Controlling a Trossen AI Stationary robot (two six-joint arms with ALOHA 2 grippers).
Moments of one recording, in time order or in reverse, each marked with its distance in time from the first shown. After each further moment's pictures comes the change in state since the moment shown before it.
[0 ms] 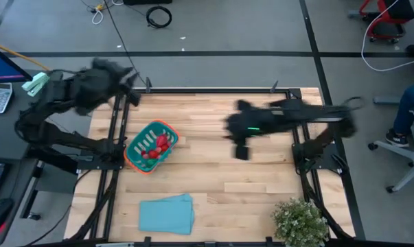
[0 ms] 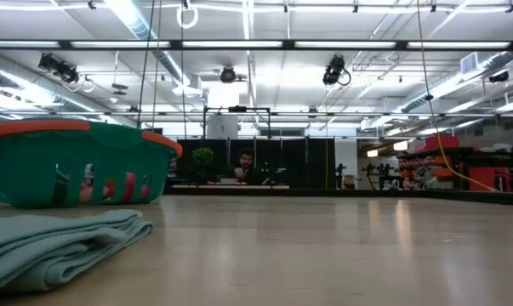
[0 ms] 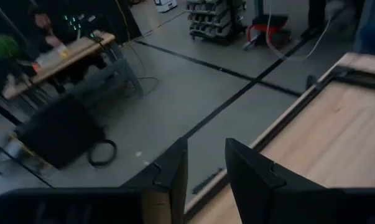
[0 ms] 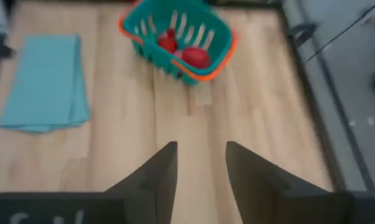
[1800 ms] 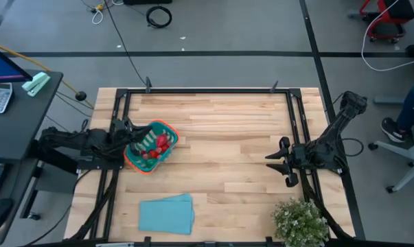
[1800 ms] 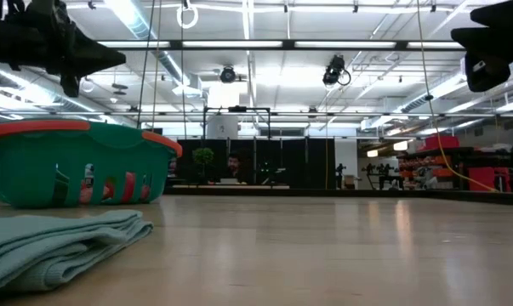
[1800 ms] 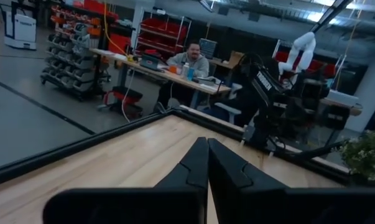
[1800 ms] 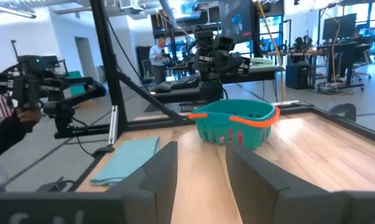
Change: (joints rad) left arm -0.368 -1.029 -1.543 1.067 0.179 -0.183; right arm 0.752 -1.179 -1.911 1.728 0.610 -0.050
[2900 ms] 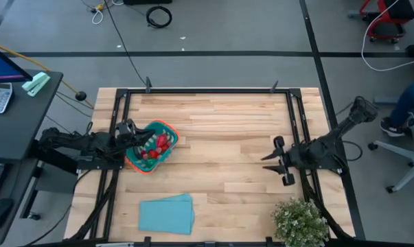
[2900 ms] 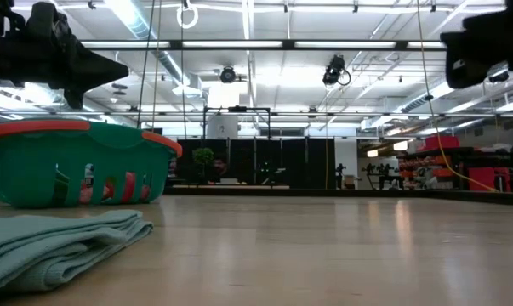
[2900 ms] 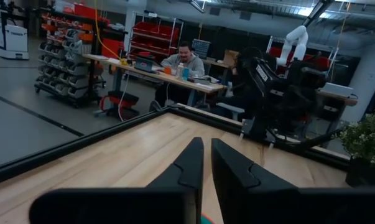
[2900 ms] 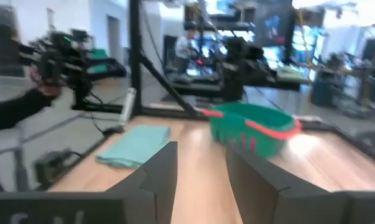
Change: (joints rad) left arm 0.002 -0.017 -0.110 0.107 0.032 0.055; right arm -0.221 0.000 0.000 -0.053 -0.354 -0.110
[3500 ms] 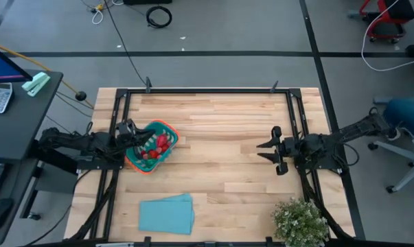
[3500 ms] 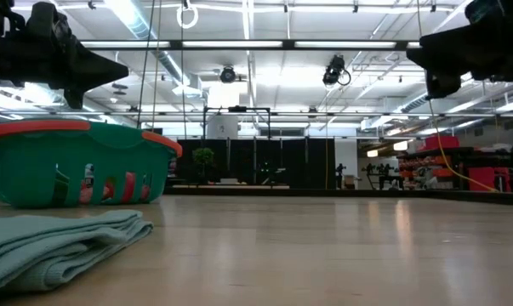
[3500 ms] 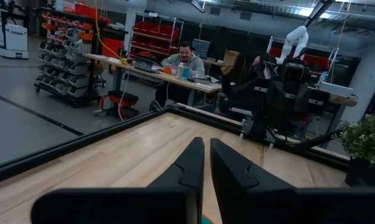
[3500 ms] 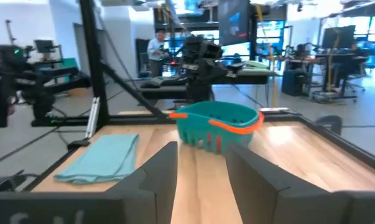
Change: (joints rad) left arm 0.000 0.000 0.000 -0.002 -0.001 -0.005; right arm -0.341 -0.039 0.006 -0.038 -0.216 0.088
